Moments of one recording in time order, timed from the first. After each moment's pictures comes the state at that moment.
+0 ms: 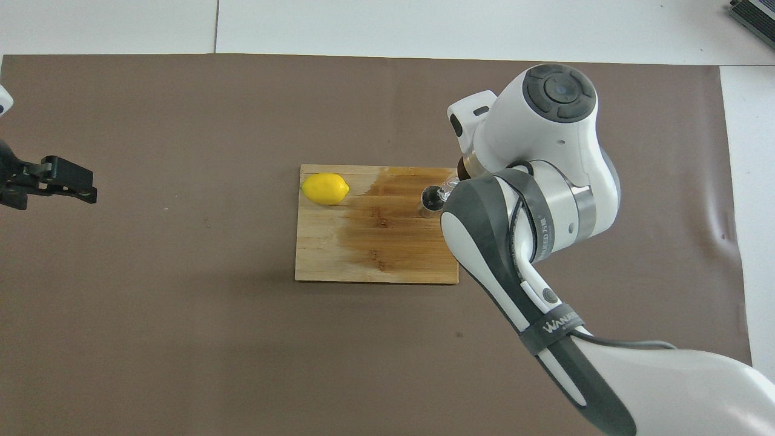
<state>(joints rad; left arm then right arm) -0.01 0.06 -0.01 -1.54 0.00 1.52 -0.05 0.43 0.36 -0.06 -1.54 0.13 1.86 -0.88</state>
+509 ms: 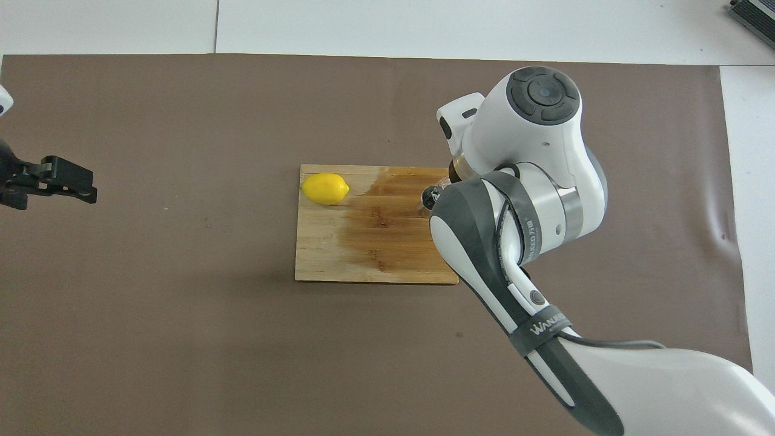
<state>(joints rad) -0.01 0.06 -0.01 -1.54 0.00 1.52 -0.05 0.45 0.38 -0.06 -1.52 0.11 1.86 -0.88</state>
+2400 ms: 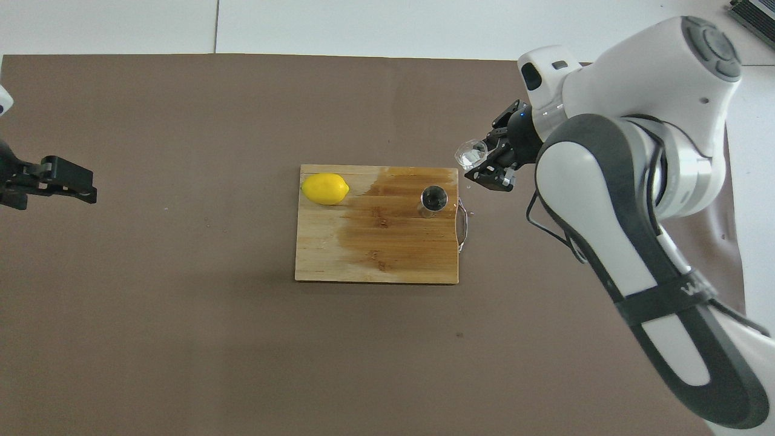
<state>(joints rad) -0.01 0.06 -0.01 -1.54 0.00 1.52 -0.05 0.20 0.32 -0.07 -1.50 0.51 1.87 -1.22</state>
